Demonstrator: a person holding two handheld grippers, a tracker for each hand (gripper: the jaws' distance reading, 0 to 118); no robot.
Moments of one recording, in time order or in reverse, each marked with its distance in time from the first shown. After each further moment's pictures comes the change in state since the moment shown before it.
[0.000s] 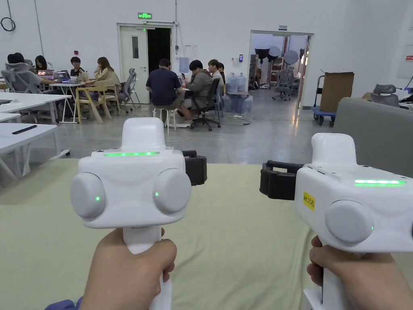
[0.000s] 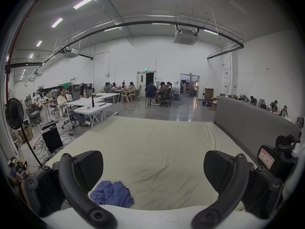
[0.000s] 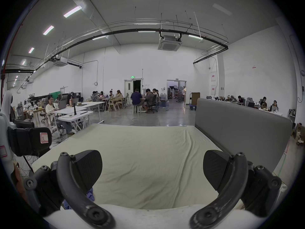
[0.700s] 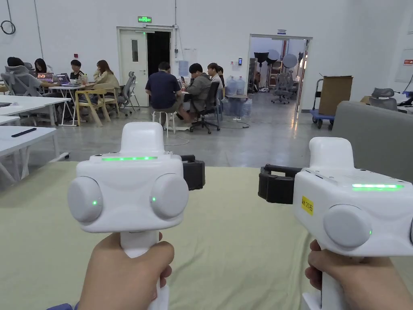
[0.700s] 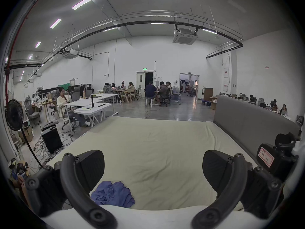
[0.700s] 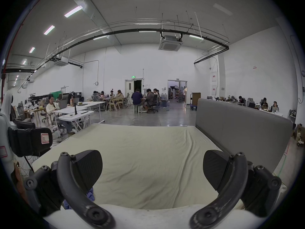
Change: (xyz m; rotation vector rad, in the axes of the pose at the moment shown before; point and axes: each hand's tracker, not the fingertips) left arm -0.003 0.000 -0.001 -0.002 -0.008 -0.008; right arm -0.001 0.000 0.000 0.001 0.005 0.005
